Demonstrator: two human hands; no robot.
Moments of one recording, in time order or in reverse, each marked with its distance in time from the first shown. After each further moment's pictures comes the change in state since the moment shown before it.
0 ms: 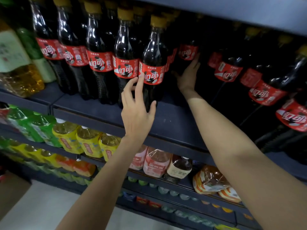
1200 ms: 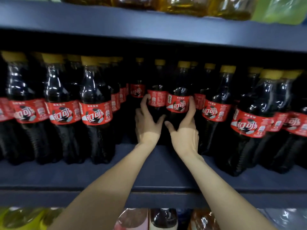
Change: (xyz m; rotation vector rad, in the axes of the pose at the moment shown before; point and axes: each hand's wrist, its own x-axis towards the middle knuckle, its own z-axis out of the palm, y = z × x) left_hand 0.041 0.069 0.149 -0.437 -0.270 -0.126; right_hand -0.093 0.049 -0.095 -0.108 0.316 -0.111
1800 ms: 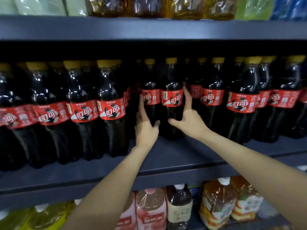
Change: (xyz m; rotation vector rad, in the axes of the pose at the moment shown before) left_hand -0.026 -0.013 -0.051 -0.102 -0.206 0.085; right_hand -0.006 -0.020 -0.027 -0.024 -0.282 -0.028
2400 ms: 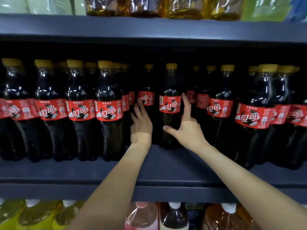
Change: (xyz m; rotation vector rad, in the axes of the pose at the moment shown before) left_hand 0.043 -0.022 0.016 1.031 0.275 -0.014; right_hand 0.017 0.019 0.013 0.001 0.040 -0.187
